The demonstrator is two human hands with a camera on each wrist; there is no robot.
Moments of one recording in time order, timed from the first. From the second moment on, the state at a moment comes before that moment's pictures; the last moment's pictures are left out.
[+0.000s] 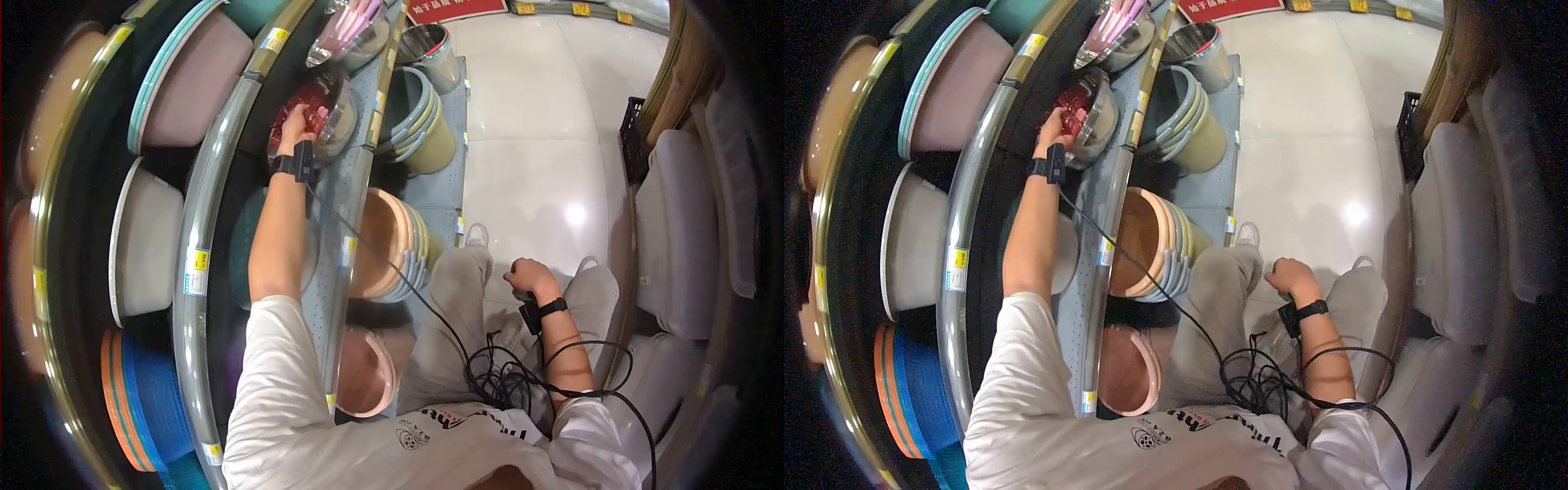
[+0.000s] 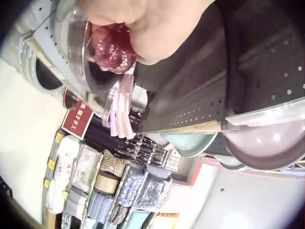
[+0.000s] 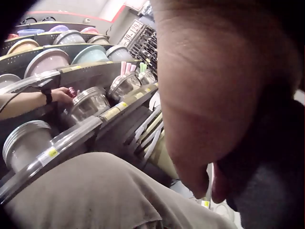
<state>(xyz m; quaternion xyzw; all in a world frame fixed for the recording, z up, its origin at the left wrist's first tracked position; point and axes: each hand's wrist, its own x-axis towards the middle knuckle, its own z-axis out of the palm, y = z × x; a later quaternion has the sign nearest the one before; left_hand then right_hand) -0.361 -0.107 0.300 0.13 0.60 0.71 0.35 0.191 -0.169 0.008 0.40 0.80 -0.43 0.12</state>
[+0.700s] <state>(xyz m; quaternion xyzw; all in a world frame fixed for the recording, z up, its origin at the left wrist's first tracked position) -0.090 -0.348 0.284 0.37 0.39 0.73 0.42 0.205 -0.181 -0.023 0.40 0.66 -0.59 -0.23</state>
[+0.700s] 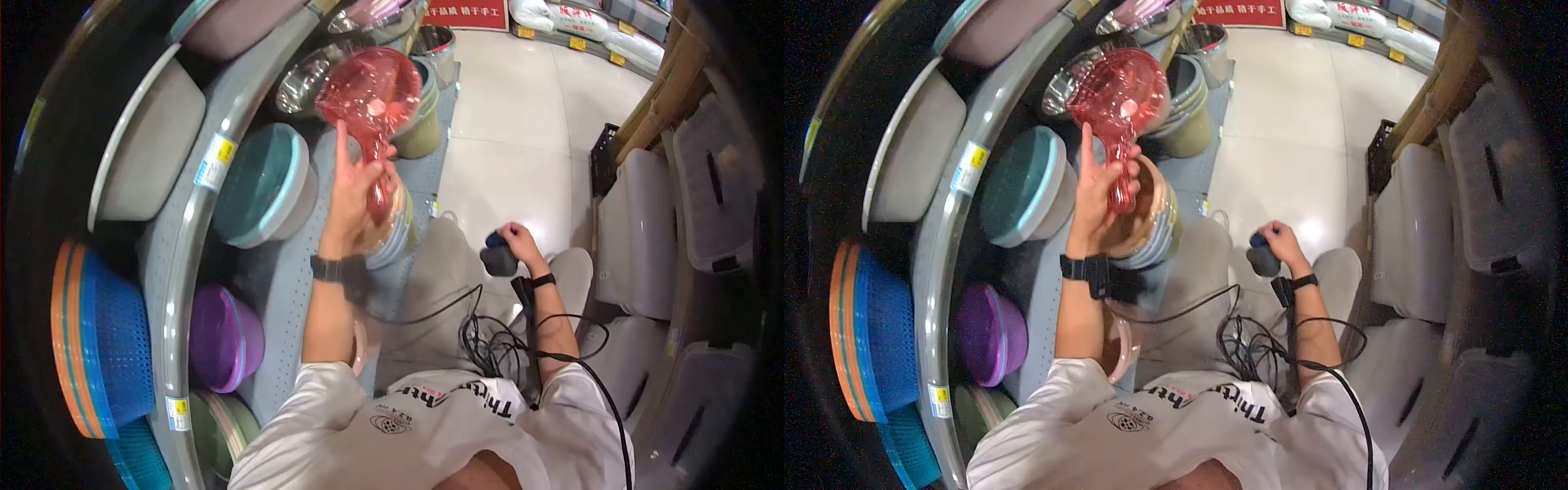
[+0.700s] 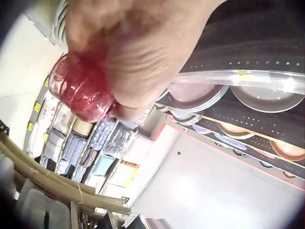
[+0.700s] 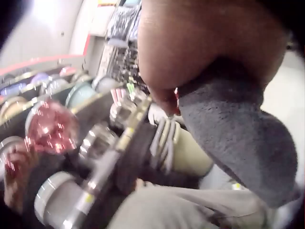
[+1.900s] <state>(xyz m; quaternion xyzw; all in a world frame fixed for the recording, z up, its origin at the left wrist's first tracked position) 0.010 -0.568 0.087 0.18 0.67 0.51 0.52 0.075 -0.308 0.171 0.01 0.96 -0.23 0.18</state>
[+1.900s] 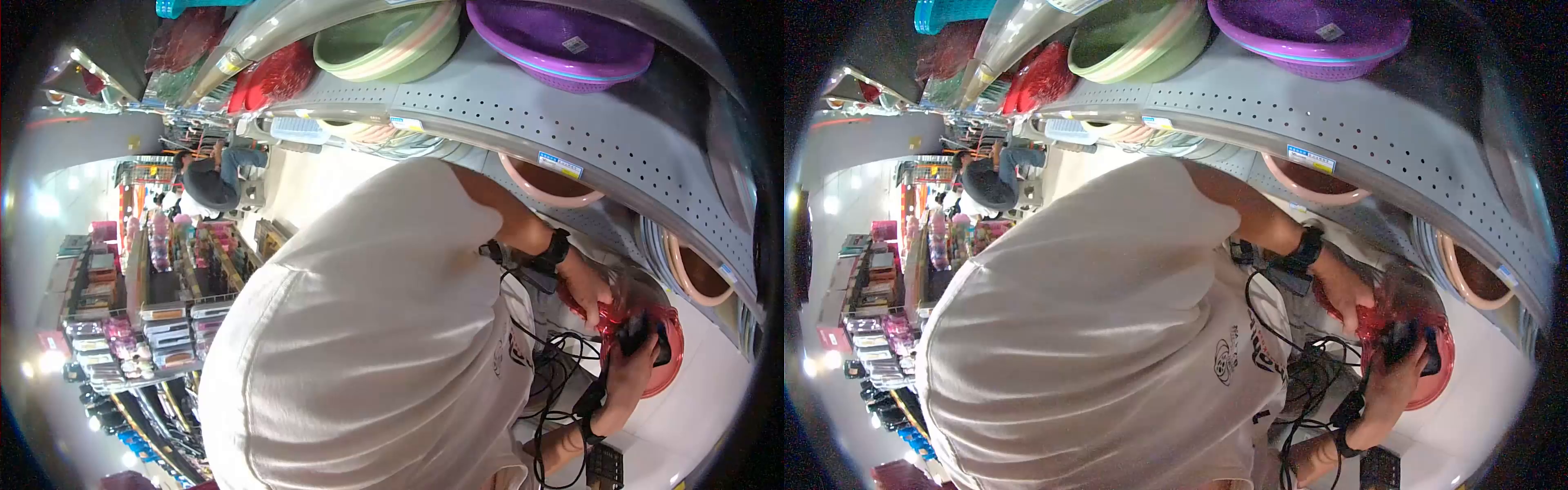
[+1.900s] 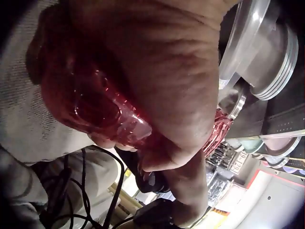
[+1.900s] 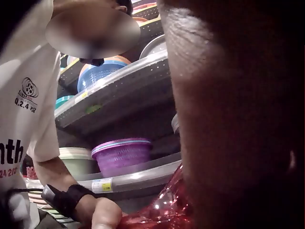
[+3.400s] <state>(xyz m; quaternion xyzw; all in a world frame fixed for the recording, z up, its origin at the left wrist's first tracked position) 0.009 -0.540 -0.002 0.03 0.51 0.57 0.64 0.093 -0.325 0.170 0.07 0.96 -0.25 0.12</state>
